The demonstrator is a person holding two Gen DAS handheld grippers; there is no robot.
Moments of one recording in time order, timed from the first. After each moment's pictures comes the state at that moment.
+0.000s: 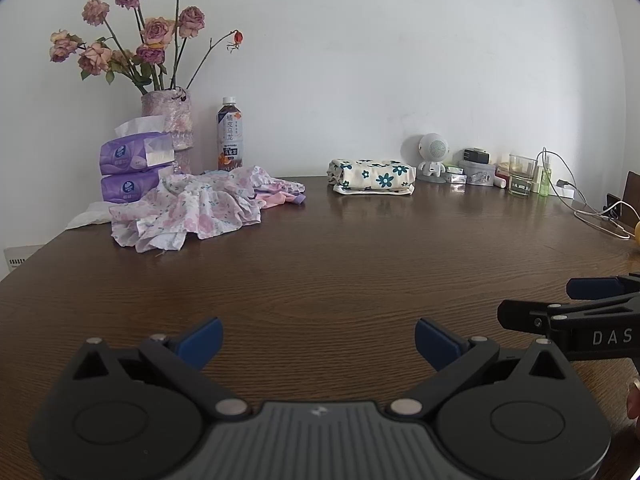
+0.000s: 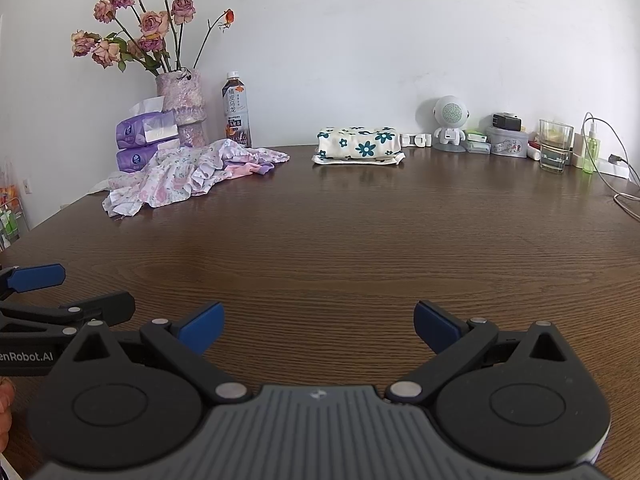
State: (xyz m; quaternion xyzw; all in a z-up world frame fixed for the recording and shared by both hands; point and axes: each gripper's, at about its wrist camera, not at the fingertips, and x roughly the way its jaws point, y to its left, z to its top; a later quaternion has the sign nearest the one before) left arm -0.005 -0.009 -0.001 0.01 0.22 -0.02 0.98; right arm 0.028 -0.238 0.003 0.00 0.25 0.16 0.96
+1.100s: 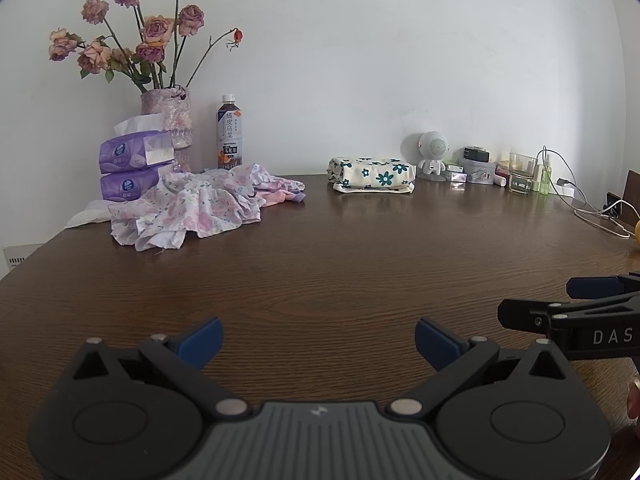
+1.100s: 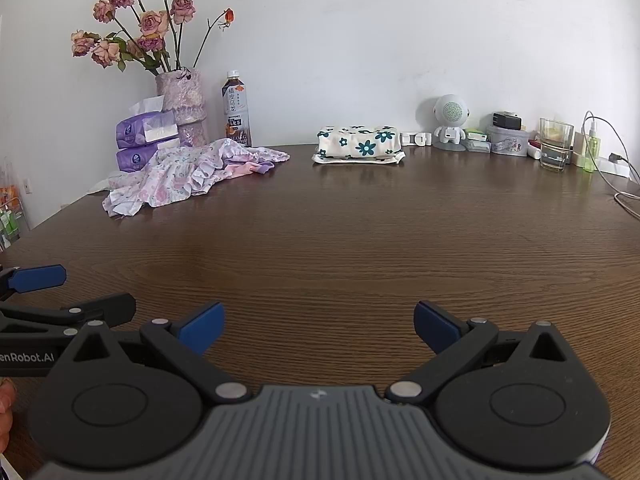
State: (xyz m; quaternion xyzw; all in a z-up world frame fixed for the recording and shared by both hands) left arm -0.004 -0.009 -0.002 0.01 0.22 -0.02 0.97; right arm 0.027 -0.239 0.003 0.00 0.25 0.16 0.96
